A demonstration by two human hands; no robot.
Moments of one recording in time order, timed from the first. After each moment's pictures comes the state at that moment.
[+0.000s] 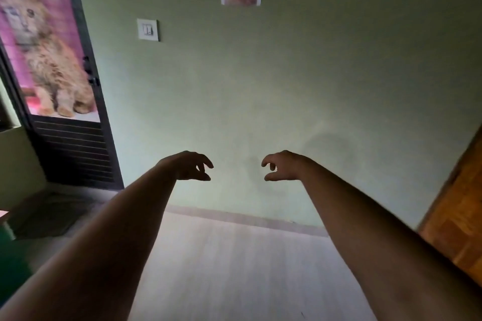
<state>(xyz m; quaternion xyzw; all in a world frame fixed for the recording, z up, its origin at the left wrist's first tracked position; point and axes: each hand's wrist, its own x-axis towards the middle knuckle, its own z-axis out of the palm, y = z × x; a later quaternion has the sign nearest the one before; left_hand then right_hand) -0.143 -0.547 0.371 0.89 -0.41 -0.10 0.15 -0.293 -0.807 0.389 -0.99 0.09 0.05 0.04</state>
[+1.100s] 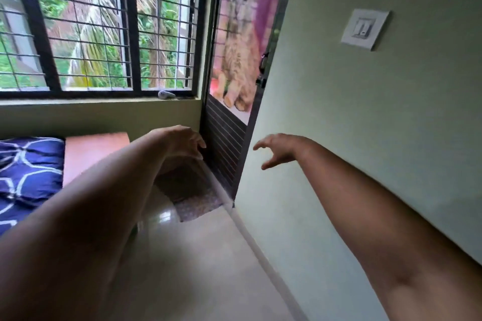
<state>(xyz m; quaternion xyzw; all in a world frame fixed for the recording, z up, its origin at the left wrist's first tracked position) 0.334 -0.360 0.362 0.99 0.01 -0.05 0.16 0.411 -0.625 0.405 -0.92 -0.37 0.09 -0.11</state>
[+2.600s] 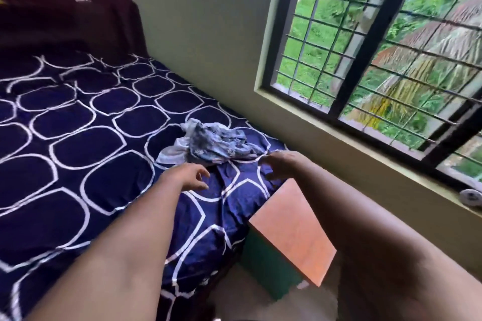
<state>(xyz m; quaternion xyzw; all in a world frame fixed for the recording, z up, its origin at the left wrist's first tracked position) 0.255 0.143 0.187 0.72 0.64 -0.01 0.27 0.535 0.182 0.243 -0.50 -0.86 0.04 -0.15</state>
